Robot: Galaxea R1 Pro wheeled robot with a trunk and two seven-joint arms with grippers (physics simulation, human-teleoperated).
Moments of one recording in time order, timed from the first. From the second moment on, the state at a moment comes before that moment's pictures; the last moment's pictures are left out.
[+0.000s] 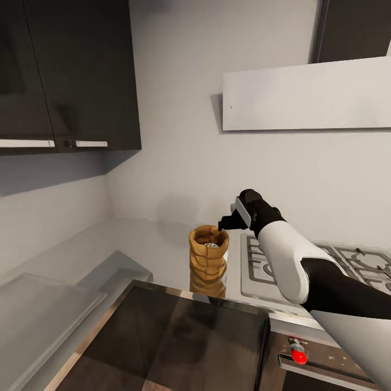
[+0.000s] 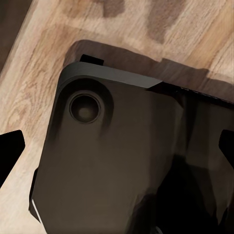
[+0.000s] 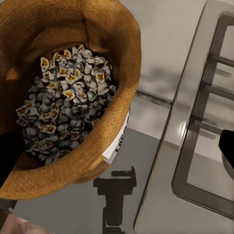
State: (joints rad) left arm 0.00 -0.02 0.02 -0.08 0.28 -0.02 0.00; right arm -1.35 0.17 -0.14 -0.37 0.18 1.04 0.01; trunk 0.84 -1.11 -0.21
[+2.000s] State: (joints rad) left arm 0.00 -0.02 0.02 -0.09 0.28 -0.02 0.00; right arm -1.23 0.17 -0.14 -0.31 0.18 0.82 0.01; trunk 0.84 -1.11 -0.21
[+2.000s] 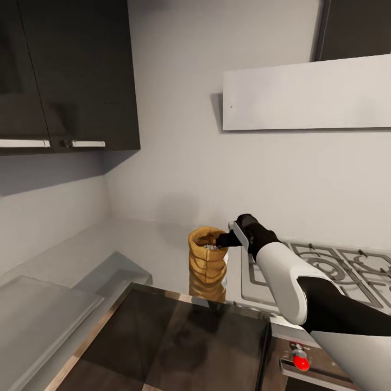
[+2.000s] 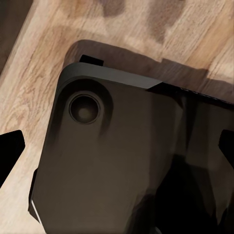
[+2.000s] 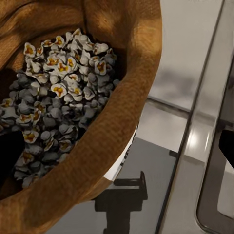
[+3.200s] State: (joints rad) left arm 0.00 -0.02 0.02 -0.09 0.28 -0.01 0.00; right arm -1.23 0.17 -0.14 -0.32 0.02 0.81 -0.24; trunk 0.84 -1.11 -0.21
